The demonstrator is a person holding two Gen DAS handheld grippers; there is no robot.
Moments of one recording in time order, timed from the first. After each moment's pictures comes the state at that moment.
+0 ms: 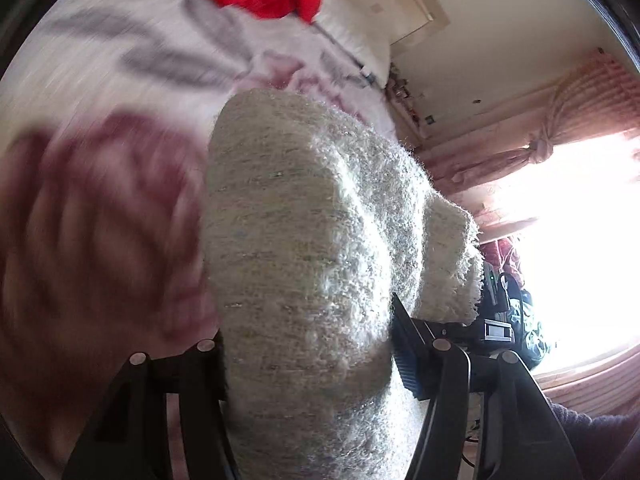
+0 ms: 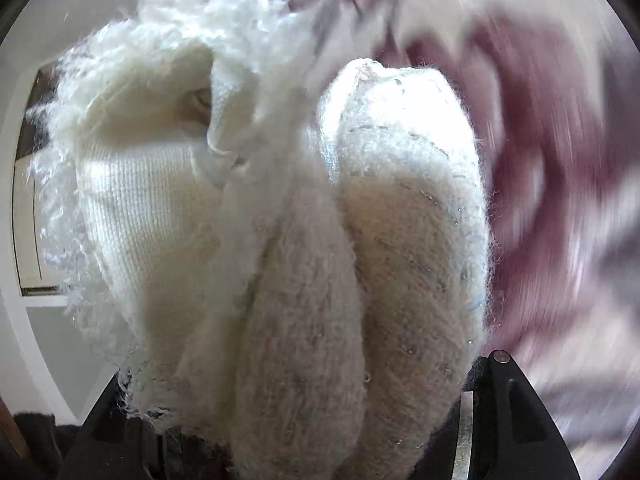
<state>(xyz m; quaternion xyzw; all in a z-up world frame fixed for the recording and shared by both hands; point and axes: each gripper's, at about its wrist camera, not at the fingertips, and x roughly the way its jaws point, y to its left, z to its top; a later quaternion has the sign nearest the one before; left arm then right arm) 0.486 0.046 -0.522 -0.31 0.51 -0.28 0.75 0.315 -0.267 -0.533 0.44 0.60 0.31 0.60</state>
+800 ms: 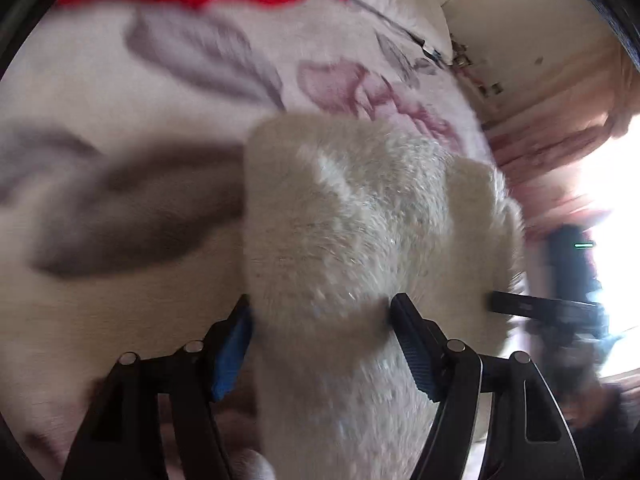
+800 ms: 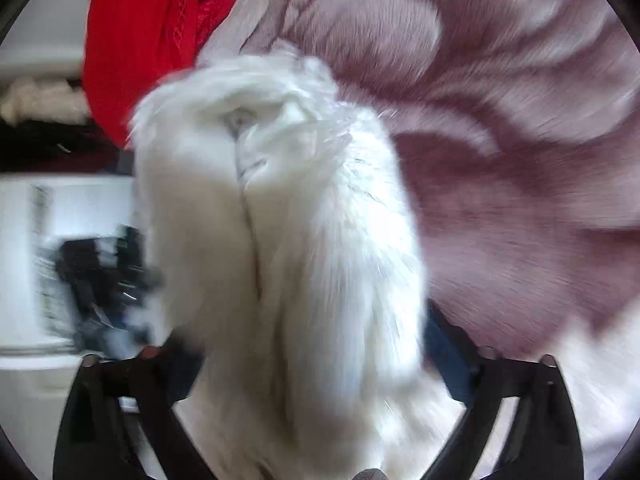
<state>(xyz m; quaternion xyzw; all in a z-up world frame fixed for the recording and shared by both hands) 0.682 0.009 -0.573 -0.13 0.57 -0.20 0.79 0.518 -0.301 -0.572 0.26 0.65 0.13 0.70</state>
